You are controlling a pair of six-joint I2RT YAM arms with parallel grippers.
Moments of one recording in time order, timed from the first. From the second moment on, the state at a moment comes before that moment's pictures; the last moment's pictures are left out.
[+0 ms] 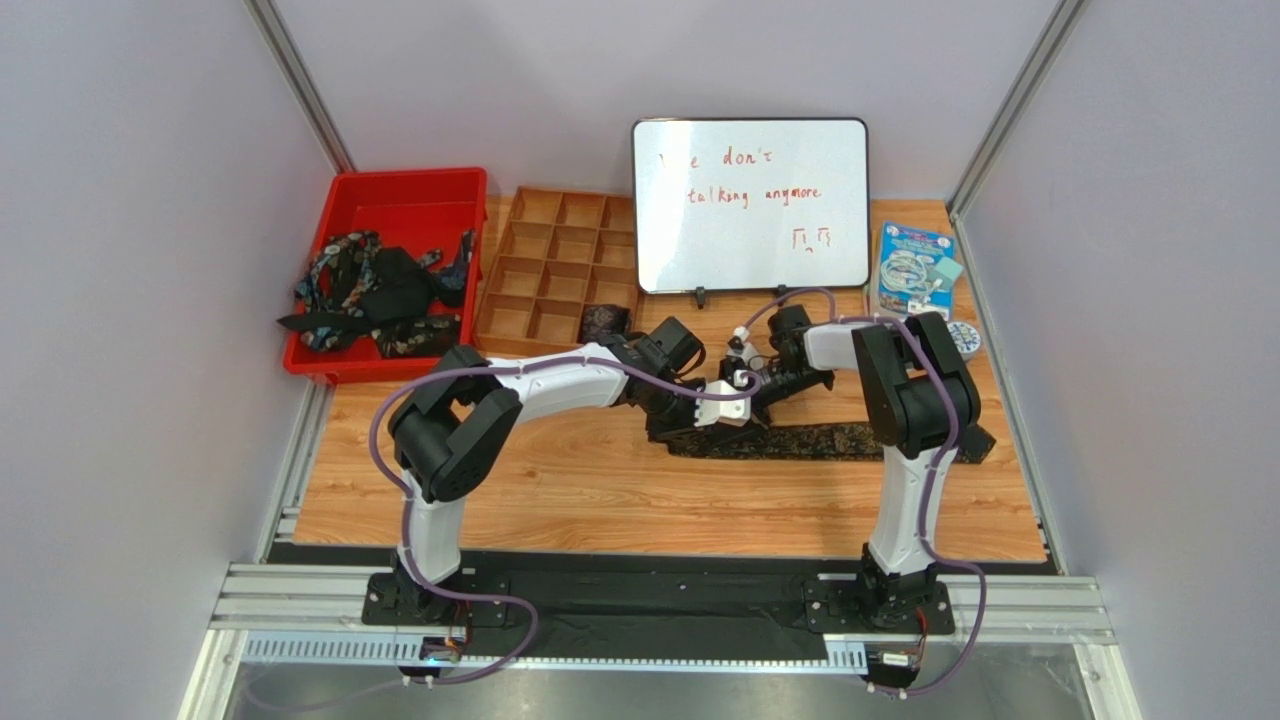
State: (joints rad) left arm -0.86 1.94 1.29 -0.46 0.44 0.71; right arm 0.25 2.02 1.07 -0.53 -1.05 0.35
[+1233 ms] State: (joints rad) left arm -0.81 1.74 0.84 0.26 0.55 0.41; right arm 0.24 2.04 1.02 -0.43 -1.09 0.31
